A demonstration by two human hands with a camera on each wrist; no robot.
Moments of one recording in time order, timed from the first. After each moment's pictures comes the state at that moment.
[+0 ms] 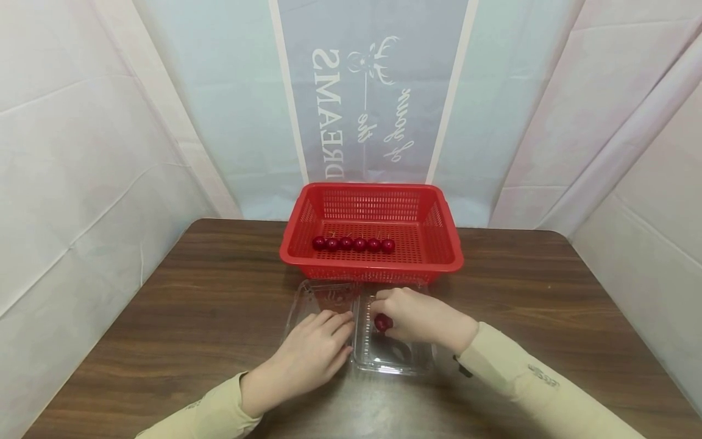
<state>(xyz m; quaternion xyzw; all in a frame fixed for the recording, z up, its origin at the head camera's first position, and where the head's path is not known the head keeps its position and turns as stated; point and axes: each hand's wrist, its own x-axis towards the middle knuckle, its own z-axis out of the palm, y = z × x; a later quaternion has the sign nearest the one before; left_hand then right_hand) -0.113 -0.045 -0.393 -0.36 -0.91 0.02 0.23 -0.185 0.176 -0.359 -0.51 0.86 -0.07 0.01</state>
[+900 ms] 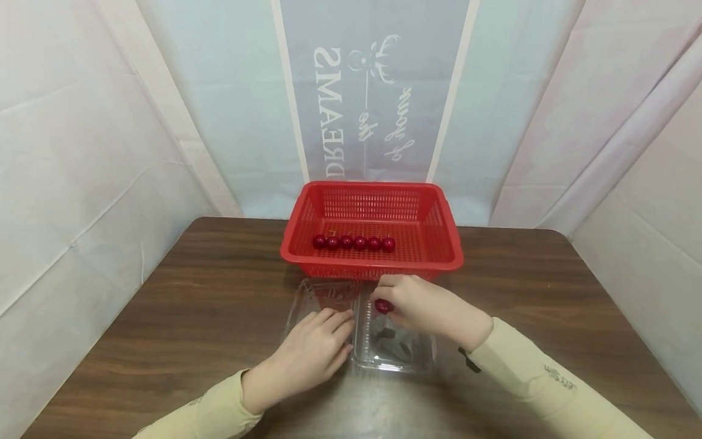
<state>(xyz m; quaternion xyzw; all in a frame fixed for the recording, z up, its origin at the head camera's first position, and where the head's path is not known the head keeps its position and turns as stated) -0.113 -0.046 -0.393 -0.36 -0.90 0.02 0.24 -0.181 0.181 -0.336 -0.51 0.85 -0.11 -0.07</state>
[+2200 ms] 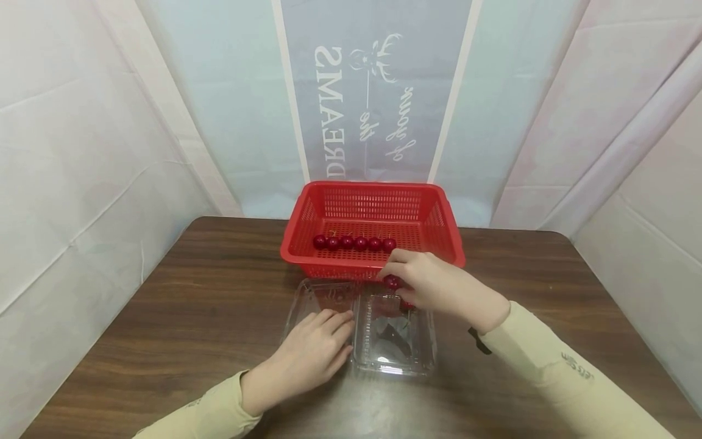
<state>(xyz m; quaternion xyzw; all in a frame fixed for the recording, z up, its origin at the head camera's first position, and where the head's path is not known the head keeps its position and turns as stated) -0.115 -0.045 -0.395 -0.36 -0.90 0.02 0.24 -0.199 0.195 -0.309 -0.50 0.85 -0.10 -0.11</state>
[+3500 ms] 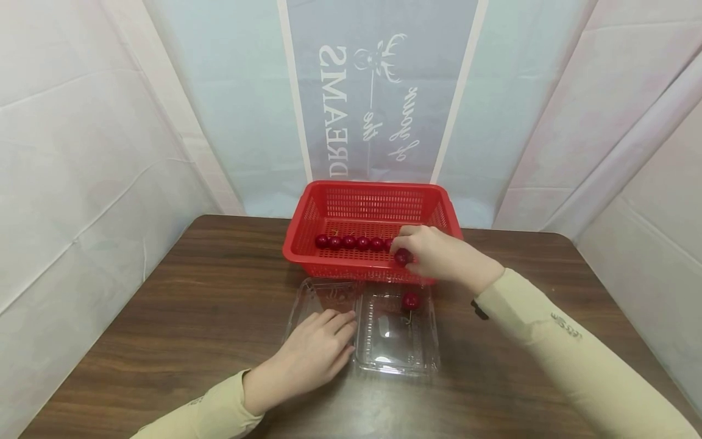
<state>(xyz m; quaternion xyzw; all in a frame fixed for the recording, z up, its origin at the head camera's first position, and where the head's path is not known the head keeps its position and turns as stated) -0.113 -0.045 -0.394 -0.36 -0.90 0.02 0.24 -0.243 0.197 -0.296 -0.45 0.88 -0.07 -0.08</state>
